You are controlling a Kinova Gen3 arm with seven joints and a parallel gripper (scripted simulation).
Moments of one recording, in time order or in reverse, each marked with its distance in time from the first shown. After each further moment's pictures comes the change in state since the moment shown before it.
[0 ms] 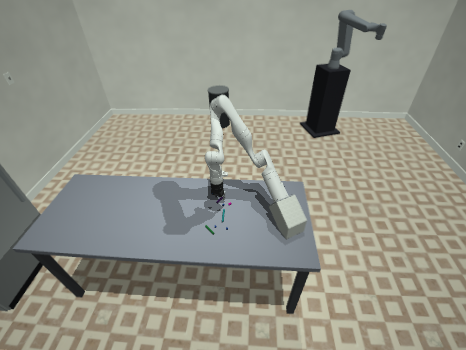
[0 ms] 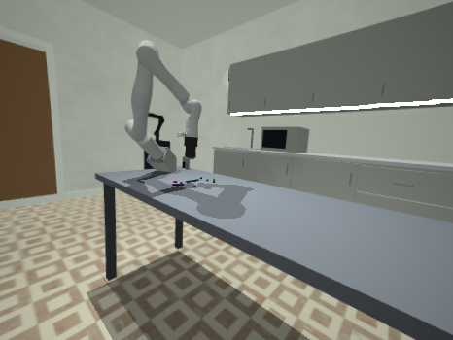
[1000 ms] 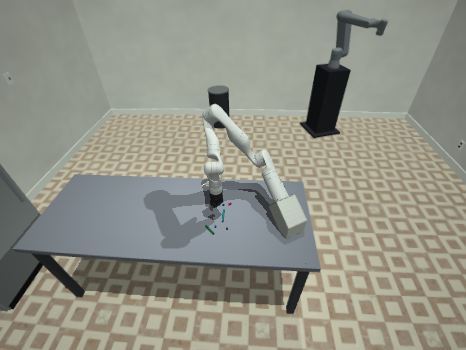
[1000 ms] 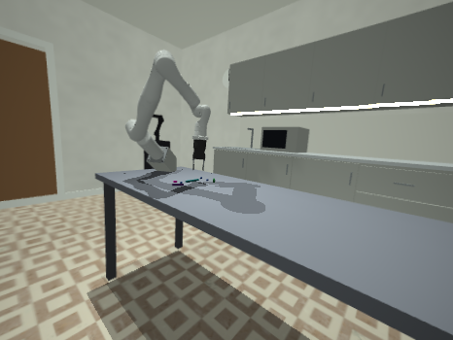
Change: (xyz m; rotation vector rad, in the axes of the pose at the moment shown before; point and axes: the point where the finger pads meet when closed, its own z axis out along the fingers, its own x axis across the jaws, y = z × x) arm 0.003 0.079 0.009 0.022 -0.007 -1.195
